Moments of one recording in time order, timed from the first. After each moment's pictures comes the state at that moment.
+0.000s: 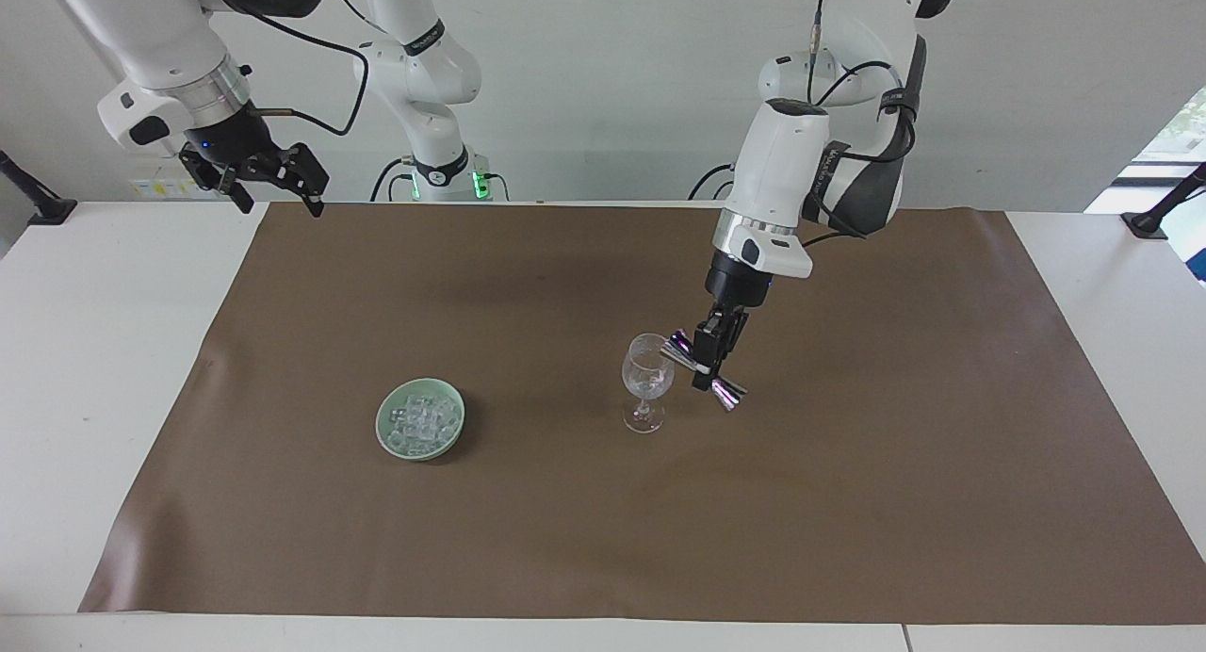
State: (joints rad) left arm 0.07 0.25 -0.60 -1.86 0.31 2.69 -1.59; right arm -0.18 -0.03 0.08 -1.57 0.02 1.47 -0.01
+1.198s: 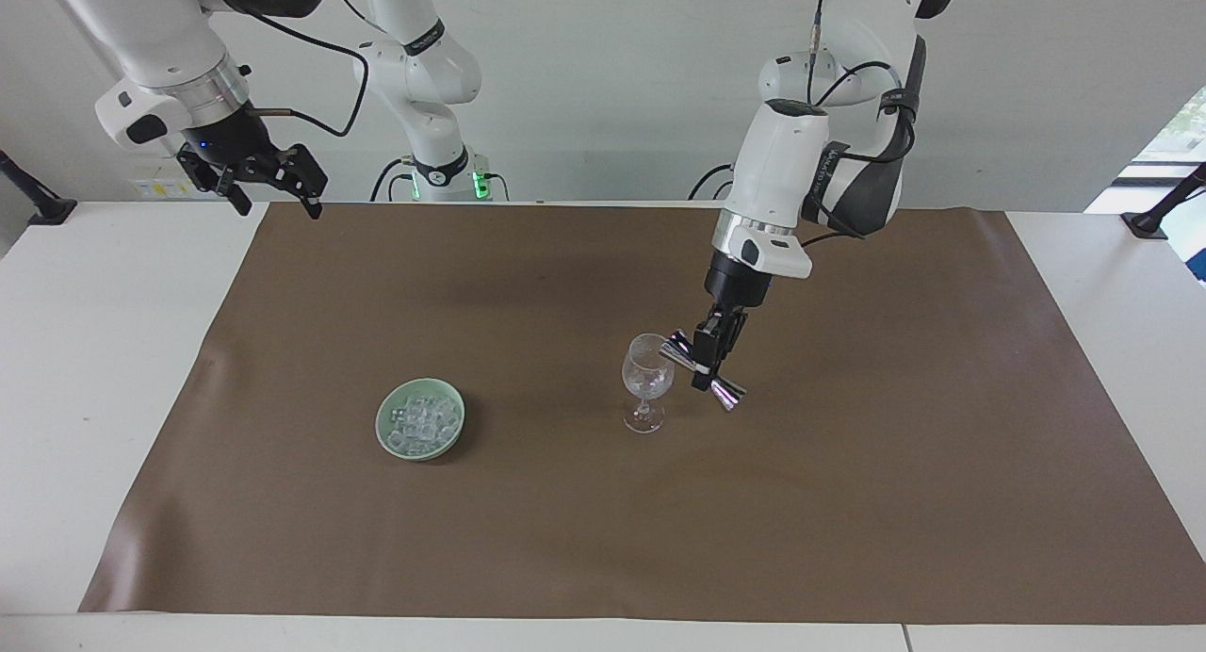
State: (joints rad) left arm 0.07 0.25 -0.60 -1.86 0.31 2.69 -1.60; right arm -0.18 -0.03 0.08 -1.57 0.02 1.49 -0.01
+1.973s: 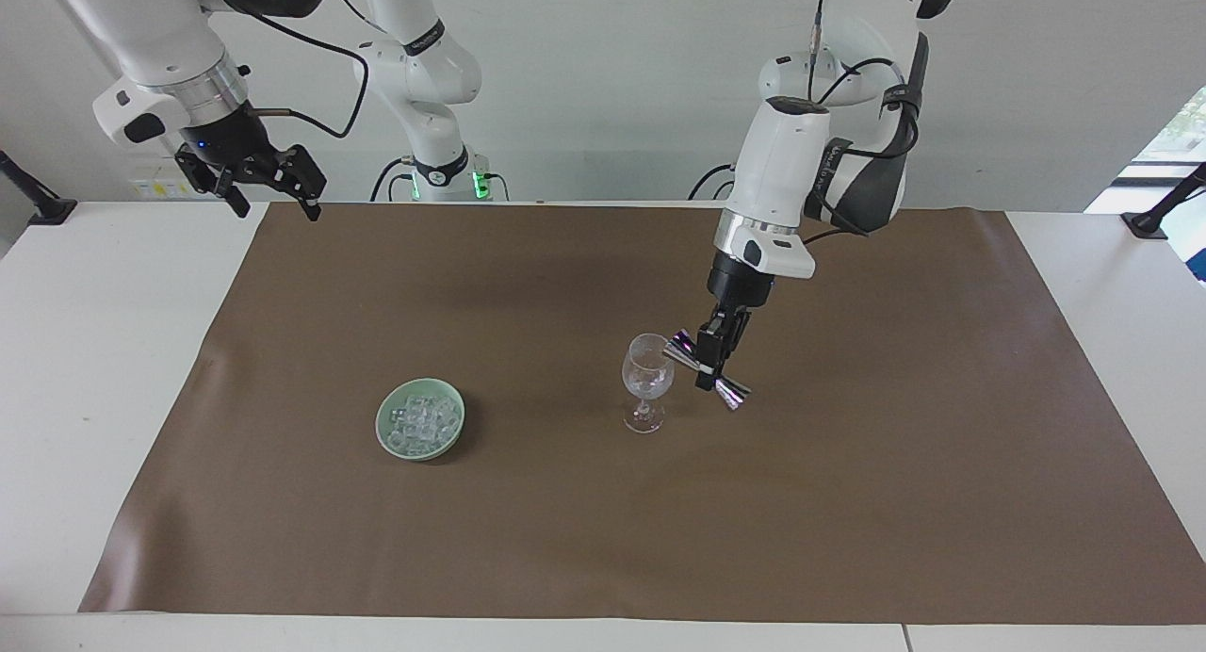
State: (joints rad) left arm 0.07 0.25 -0.60 -1.82 0.31 2.61 -1.60; right arm -0.18 -0.03 0.08 -1.57 0.02 1.51 -0.01
